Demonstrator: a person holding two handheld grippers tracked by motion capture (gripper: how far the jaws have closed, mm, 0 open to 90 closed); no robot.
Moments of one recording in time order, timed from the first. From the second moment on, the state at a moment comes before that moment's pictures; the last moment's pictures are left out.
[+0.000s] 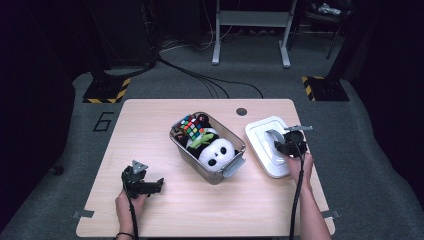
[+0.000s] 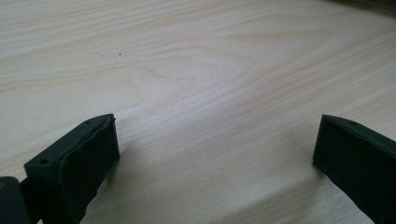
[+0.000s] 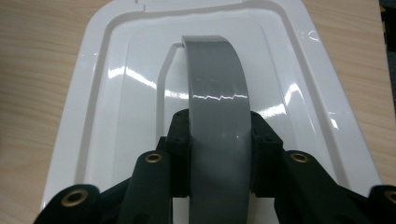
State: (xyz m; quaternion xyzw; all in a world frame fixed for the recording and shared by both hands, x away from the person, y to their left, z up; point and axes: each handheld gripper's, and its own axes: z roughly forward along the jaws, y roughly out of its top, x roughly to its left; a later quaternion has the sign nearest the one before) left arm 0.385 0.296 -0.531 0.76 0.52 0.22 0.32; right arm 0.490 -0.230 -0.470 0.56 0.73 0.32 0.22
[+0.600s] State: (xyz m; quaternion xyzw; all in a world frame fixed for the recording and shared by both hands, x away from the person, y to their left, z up) left arm 0.385 0.295 -0.531 0.76 0.52 0.22 0.32; right arm 0.473 -0.230 -0.394 0.52 0.73 0.36 0.24
